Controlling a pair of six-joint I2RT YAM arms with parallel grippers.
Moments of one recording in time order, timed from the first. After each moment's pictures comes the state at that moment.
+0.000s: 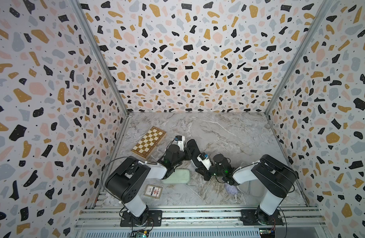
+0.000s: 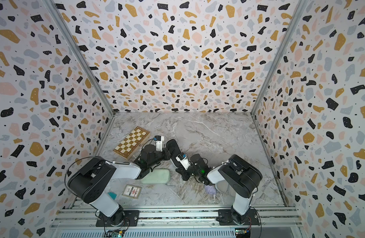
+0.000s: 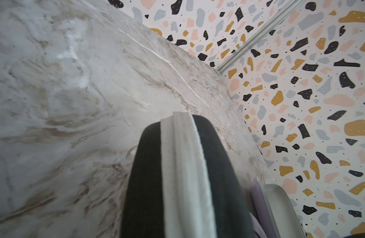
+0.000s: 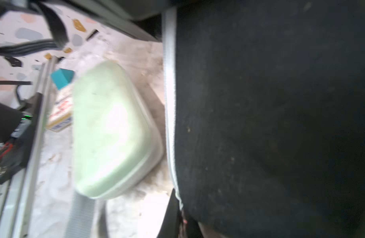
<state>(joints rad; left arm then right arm) -0.58 1.70 0.56 0.80 0.22 -0.71 0.77 1.77 0.55 0.64 -0.43 0.13</state>
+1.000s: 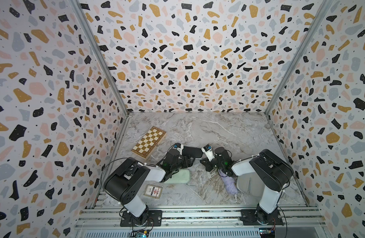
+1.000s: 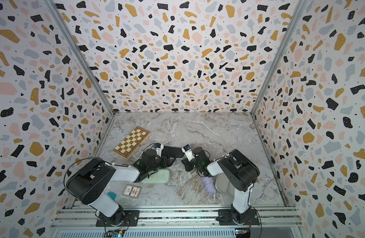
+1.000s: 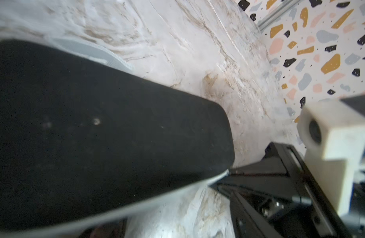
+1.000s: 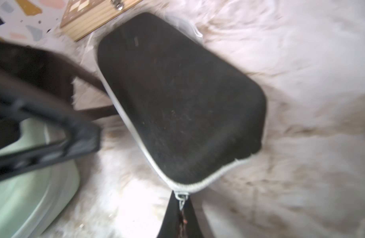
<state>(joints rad) -0.58 1.60 0.49 0.54 0.25 -0.67 0.65 1.82 0.66 0.54 -0.33 0.14</state>
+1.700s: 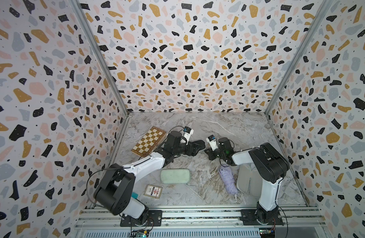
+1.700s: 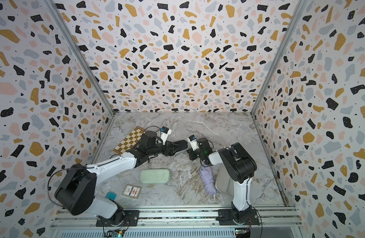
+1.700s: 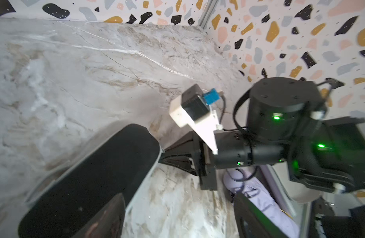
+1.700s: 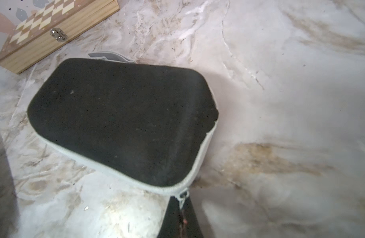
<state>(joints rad) -0.53 1.59 0.94 0.08 0.39 -0.23 0.49 1.94 0.84 0.45 -0.37 0.07</state>
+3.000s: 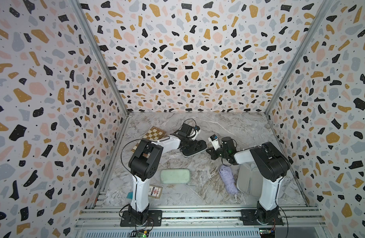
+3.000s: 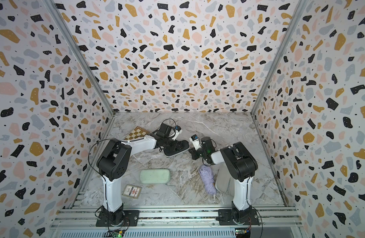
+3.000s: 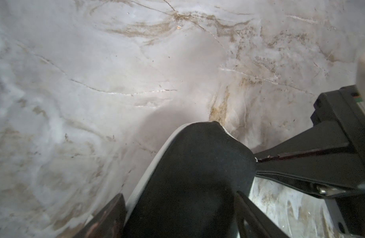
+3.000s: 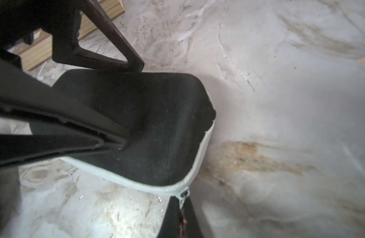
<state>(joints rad) -0.53 2.03 1.34 -0.22 0.30 0.00 0.44 1.95 0.83 0.47 -0.45 0.02</state>
